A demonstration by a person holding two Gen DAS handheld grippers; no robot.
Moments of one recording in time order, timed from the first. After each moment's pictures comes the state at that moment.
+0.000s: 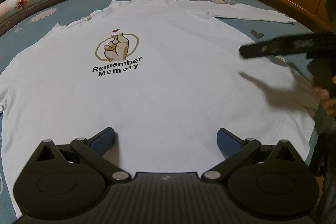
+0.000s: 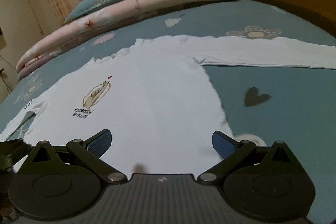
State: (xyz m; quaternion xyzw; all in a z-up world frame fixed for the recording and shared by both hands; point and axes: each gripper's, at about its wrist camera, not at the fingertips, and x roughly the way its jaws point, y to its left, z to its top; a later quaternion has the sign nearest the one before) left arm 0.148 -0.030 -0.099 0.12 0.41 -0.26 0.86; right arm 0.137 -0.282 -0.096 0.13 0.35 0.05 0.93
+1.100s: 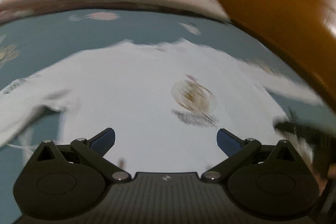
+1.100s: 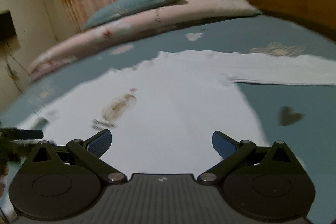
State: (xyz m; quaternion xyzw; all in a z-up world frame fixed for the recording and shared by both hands) left arm 0.199 0.080 -0.050 -0.05 0.37 -0.15 0.92; right arm 0.143 -0.244 -0.092 0.15 0.27 0.11 0.94
